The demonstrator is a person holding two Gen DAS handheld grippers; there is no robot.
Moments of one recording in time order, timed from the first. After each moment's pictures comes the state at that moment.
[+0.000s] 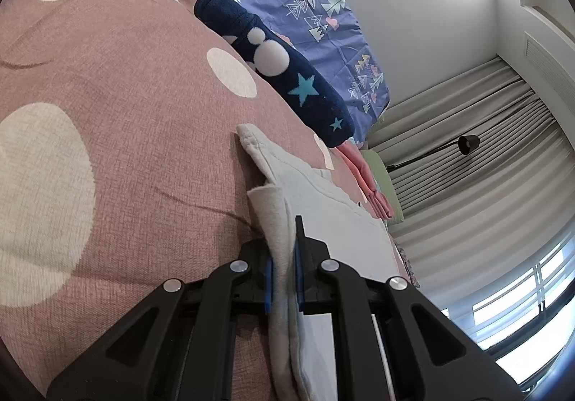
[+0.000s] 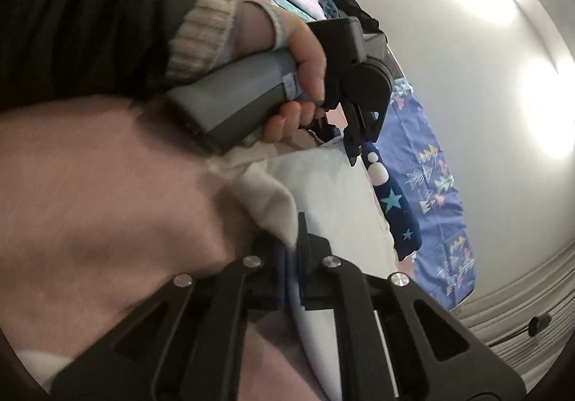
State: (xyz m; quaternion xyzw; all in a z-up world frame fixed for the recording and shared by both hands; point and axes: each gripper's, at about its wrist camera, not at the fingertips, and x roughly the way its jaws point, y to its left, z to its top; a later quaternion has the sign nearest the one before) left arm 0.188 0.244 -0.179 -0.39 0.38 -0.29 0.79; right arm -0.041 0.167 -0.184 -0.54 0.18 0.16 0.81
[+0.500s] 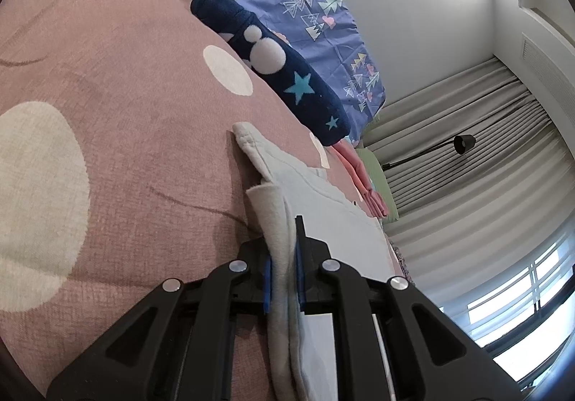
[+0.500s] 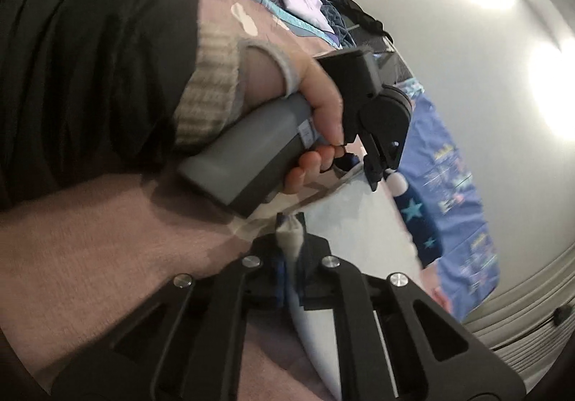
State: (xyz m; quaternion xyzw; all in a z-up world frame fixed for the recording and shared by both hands) left arm 0.191 0.245 -0.179 -0.40 0.38 -0.30 0.78; right arm -0.041 0.193 -0.167 -0.48 0.19 0.19 0.83
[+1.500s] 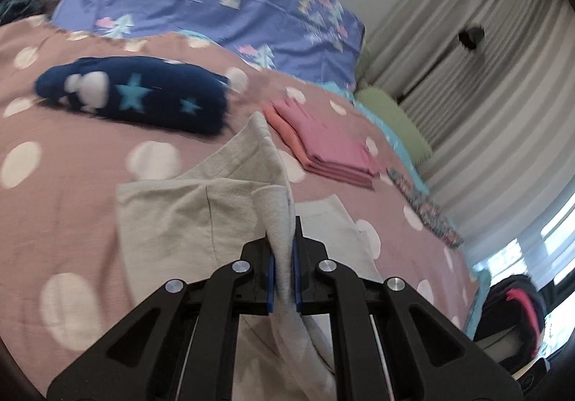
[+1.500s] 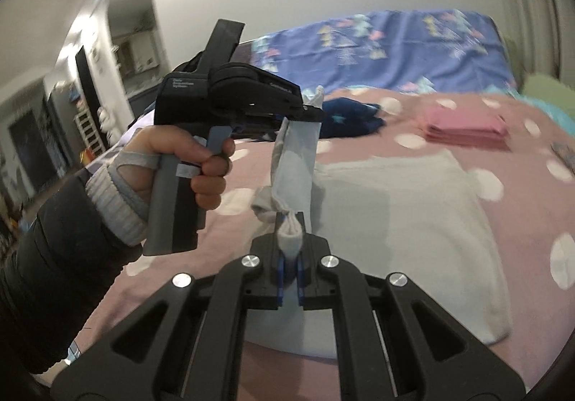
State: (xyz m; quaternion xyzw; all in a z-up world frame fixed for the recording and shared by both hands) left arm 0.212 -0.024 -0.032 -0.16 0.41 -0.30 0.85; right arm -0.018 -0.126 -0.040 0.07 0.26 0.14 0.95
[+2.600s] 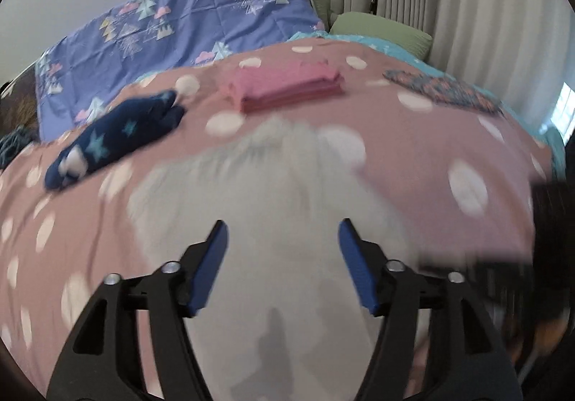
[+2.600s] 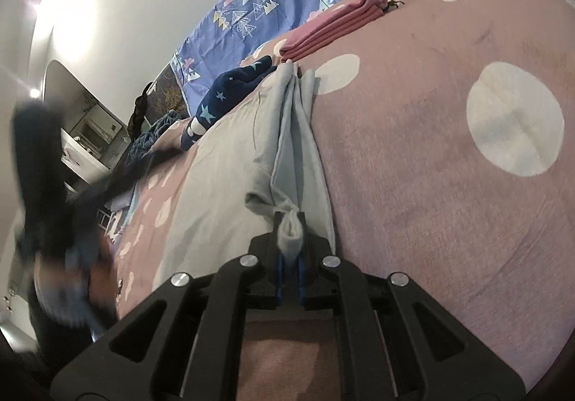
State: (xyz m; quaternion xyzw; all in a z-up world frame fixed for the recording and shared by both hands) left arm 0.076 -0.139 -0.048 0.12 0.37 -0.27 0.88; right arm -0.024 -0.302 -0.128 0.31 0.35 0.10 0.88
